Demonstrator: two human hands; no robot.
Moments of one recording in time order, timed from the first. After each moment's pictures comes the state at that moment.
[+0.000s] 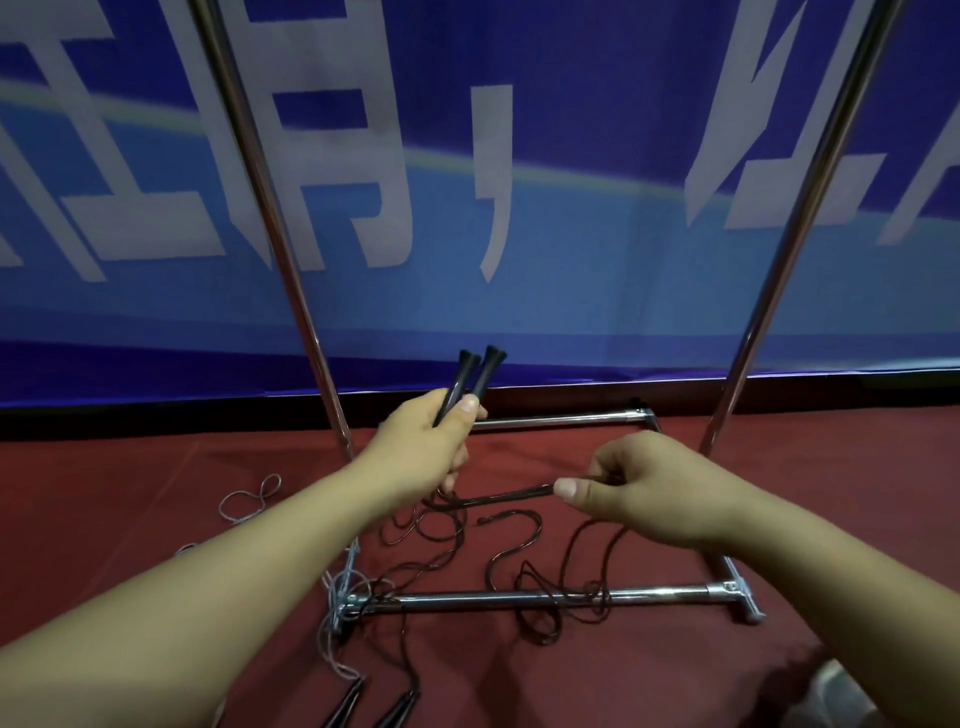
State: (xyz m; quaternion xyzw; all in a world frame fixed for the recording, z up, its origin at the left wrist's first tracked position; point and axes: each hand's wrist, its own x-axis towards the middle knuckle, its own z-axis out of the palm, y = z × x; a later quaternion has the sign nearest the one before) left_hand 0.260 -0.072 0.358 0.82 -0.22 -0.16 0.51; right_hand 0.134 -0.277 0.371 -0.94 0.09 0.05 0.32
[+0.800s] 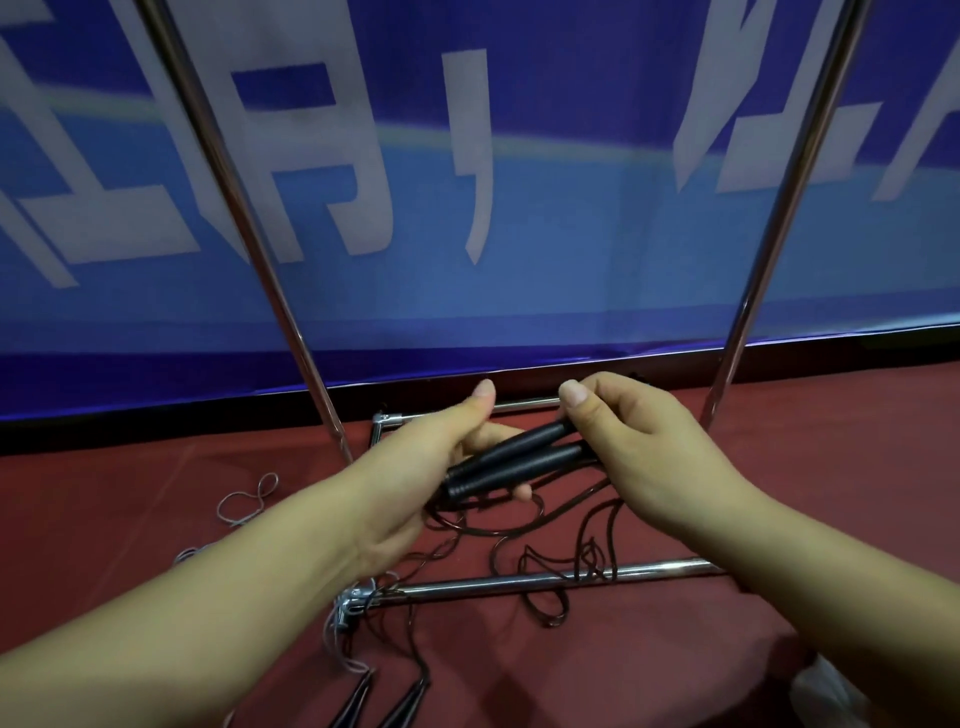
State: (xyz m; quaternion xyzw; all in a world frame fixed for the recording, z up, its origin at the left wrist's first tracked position) left_hand 0.218 -0.073 0.383 0.71 -0.20 -0.39 0.54; right_hand 0.132 -0.250 0.367 -0.84 0.11 -0.18 0.50
